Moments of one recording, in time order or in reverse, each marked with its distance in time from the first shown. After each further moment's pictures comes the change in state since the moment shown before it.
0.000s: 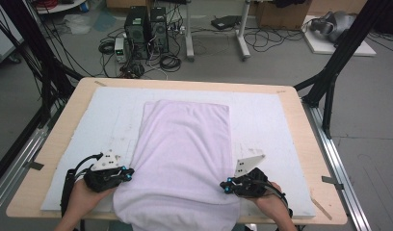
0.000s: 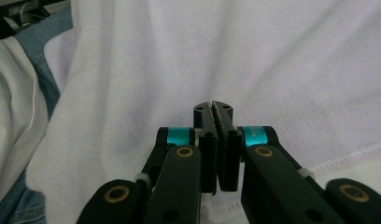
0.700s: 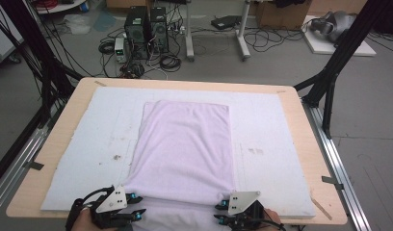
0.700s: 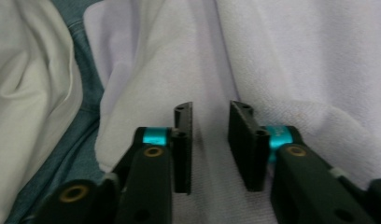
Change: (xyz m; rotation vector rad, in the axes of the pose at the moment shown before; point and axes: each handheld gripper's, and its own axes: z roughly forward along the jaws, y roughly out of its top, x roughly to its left) left arm -0.078 -0.026 0.002 -0.007 -0.143 0.164; right arm 0.071 -0.022 0.015 -0.009 -0.024 -0.151
